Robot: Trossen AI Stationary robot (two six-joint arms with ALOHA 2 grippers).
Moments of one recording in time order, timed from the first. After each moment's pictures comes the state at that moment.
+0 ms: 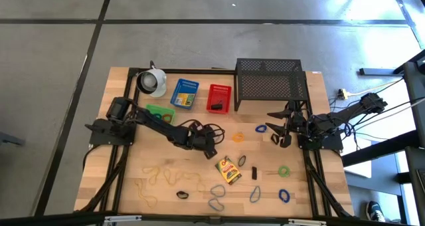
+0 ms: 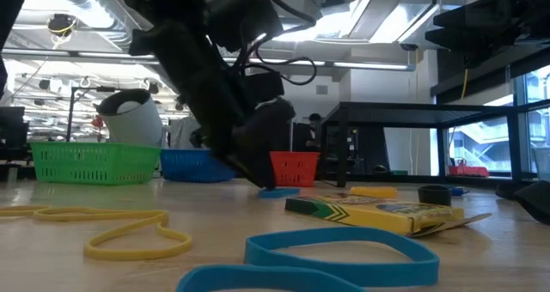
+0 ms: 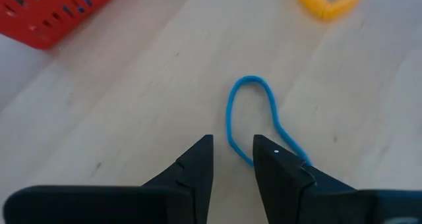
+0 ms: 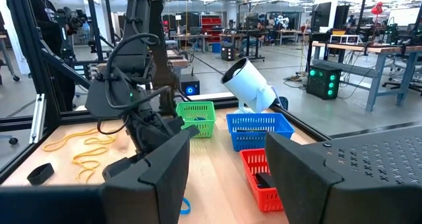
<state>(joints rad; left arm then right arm) -0.20 1.94 1.06 -0.17 -0.50 -0.66 0.46 0.34 0.16 0.21 0.67 0.02</state>
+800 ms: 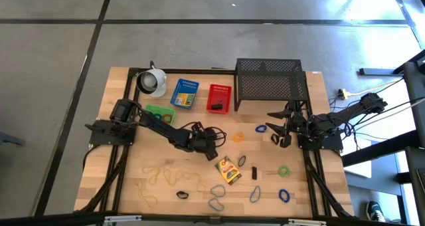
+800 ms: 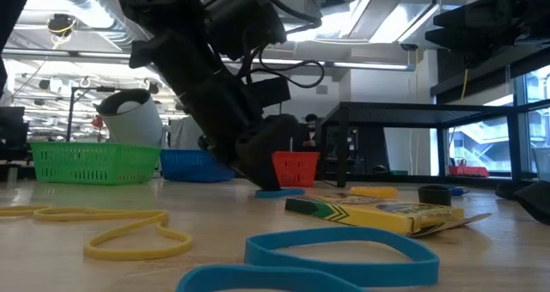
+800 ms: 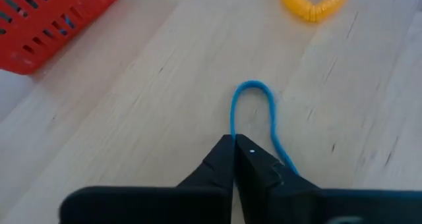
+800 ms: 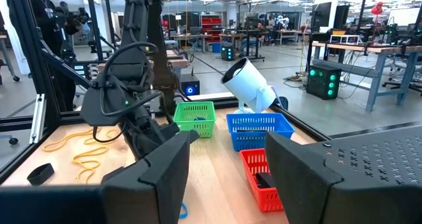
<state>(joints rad) -0.21 2.00 1.06 -0.06 -0.54 -0.58 0.46 0.34 0.15 0.21 0.66 0.02</state>
